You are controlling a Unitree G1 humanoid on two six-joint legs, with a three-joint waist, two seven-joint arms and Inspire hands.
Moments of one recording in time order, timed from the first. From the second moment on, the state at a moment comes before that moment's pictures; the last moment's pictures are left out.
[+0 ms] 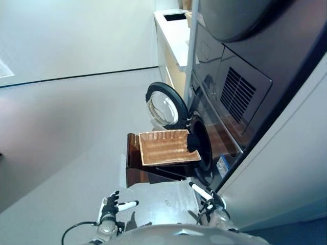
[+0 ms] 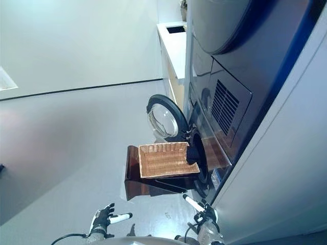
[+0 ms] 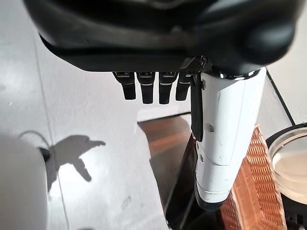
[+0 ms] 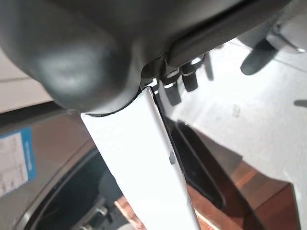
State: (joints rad) left arm -0.01 0.12 -0.32 1.28 -0.17 -0.25 0.30; right arm -0.07 -0.08 0.16 1.24 0.65 -0.19 -0.20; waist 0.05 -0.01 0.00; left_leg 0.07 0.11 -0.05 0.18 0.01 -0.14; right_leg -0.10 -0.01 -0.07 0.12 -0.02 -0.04
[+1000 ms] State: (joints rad) left arm -0.02 0.13 -0.31 1.27 -0.17 -0.24 0.28; right arm -0.08 -0.12 0.17 1.27 0.57 -0.19 -0.22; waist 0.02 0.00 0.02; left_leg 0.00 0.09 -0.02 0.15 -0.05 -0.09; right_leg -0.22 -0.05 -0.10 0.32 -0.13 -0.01
